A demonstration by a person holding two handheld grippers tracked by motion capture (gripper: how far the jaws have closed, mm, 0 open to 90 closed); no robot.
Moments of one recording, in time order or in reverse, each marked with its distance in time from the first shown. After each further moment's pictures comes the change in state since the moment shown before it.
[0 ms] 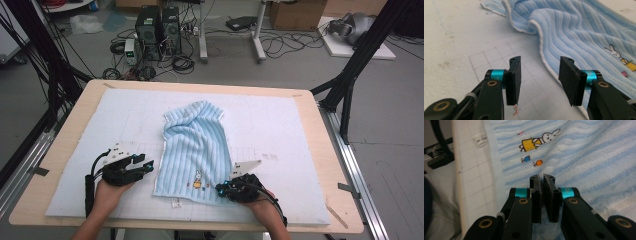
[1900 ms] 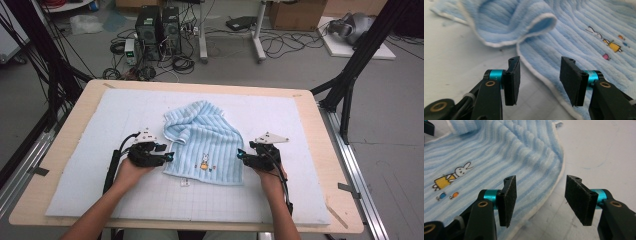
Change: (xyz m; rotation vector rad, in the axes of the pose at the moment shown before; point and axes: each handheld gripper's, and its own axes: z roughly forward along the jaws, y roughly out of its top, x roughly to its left) left arm -0.002 0.033 0.075 0.152 -0.136 0.102; right arm -0.083 0.005 -0.030 -0.200 -0.466 0.233
